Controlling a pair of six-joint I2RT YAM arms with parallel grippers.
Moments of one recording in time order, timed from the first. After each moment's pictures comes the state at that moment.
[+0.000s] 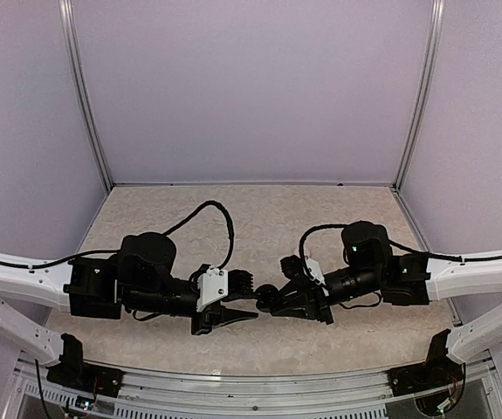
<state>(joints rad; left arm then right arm) -1.28 1.21 0.80 0.04 0.12 0.37 1.03 1.24 0.67 0.16 -0.59 -0.27</state>
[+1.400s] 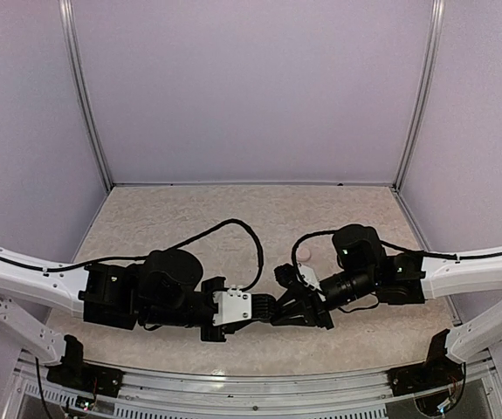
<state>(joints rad) -1.36 1.32 0.87 -0.05 -0.10 0.51 1.04 1.28 0.70 0.07 -0.63 -0.27</state>
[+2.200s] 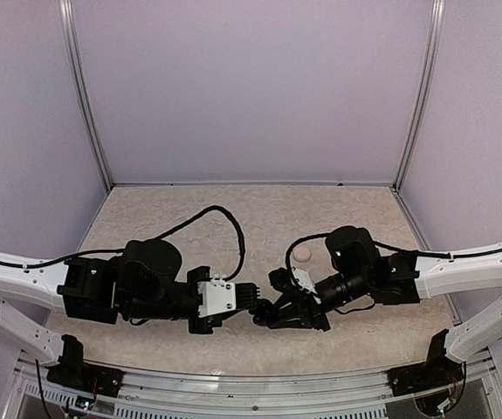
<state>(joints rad) -1.36 1.22 0.86 -0.10 -0.14 0.53 1.05 1.32 0.72 0.06 -0.63 -0.29</state>
